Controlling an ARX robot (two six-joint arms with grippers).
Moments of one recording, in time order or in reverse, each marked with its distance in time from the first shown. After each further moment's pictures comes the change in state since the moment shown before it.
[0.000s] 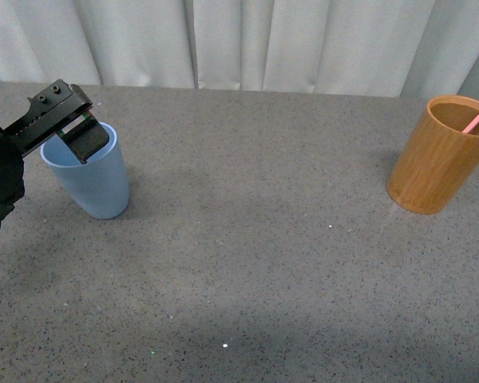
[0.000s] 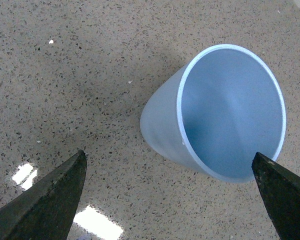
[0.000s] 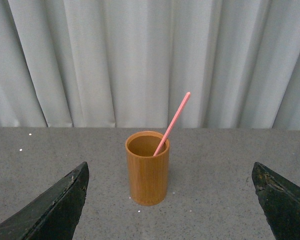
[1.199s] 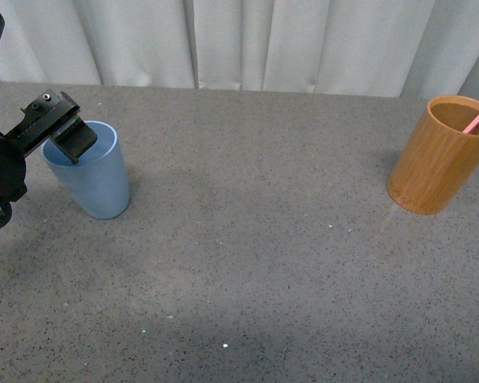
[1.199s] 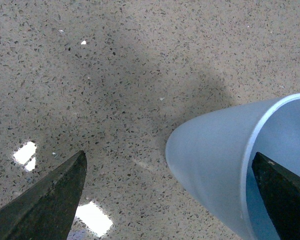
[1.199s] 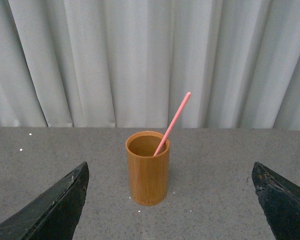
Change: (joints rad) left arm 0.064 0.118 0.090 -0.056 -0.013 -0.100; right arm 0.000 0.000 0.000 0.000 0.000 0.000
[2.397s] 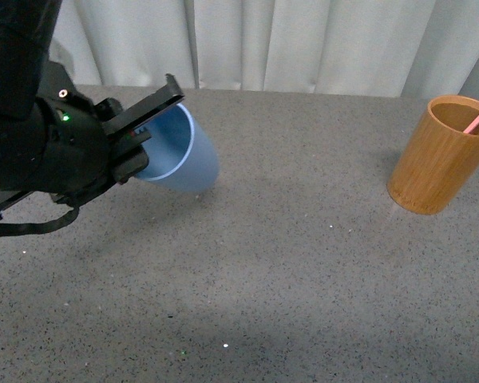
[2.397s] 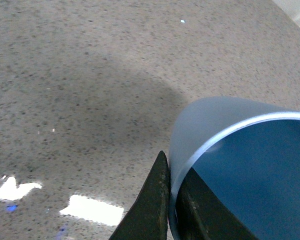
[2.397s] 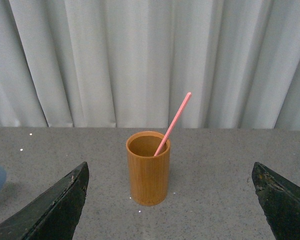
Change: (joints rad) left arm -0.198 -0.078 -0.008 0.091 0.171 0.208; right arm 0.000 0.000 0.000 0.000 0.000 0.000
